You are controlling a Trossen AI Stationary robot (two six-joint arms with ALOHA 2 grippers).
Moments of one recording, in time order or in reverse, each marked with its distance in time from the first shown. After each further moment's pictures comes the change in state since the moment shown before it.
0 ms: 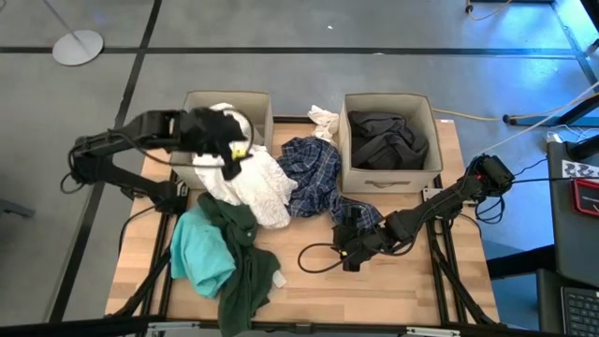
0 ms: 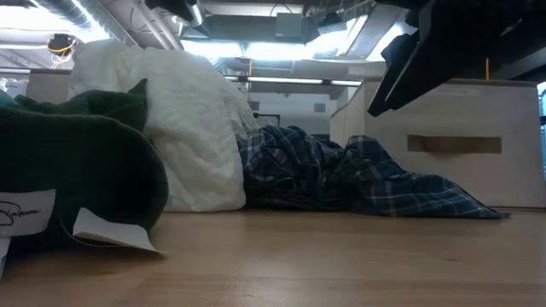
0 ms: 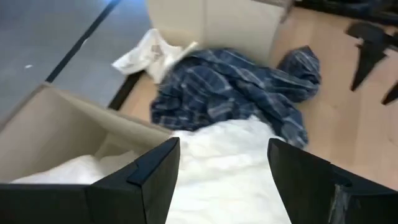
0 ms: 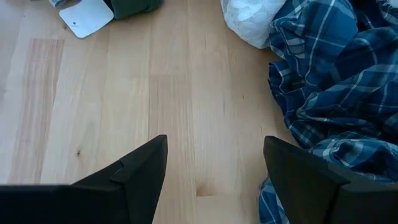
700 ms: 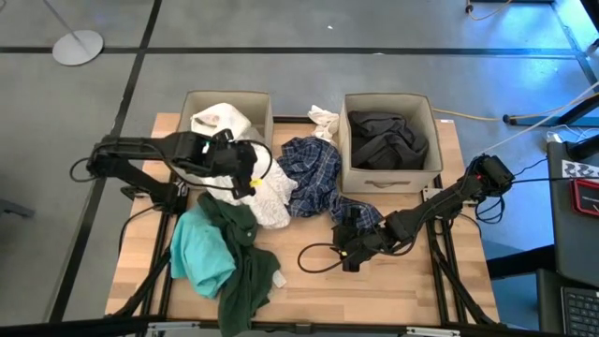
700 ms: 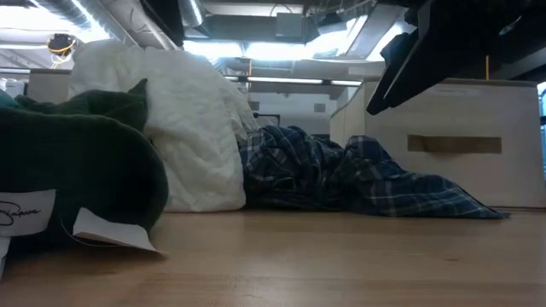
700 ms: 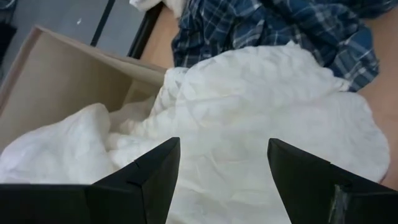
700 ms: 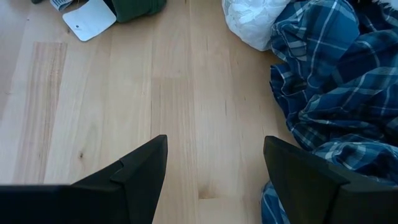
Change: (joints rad) left arm -0.190 0.181 0.000 -0.219 -0.262 -0.164; right arm 0.000 0.000 0.000 0.010 -0.003 0.000
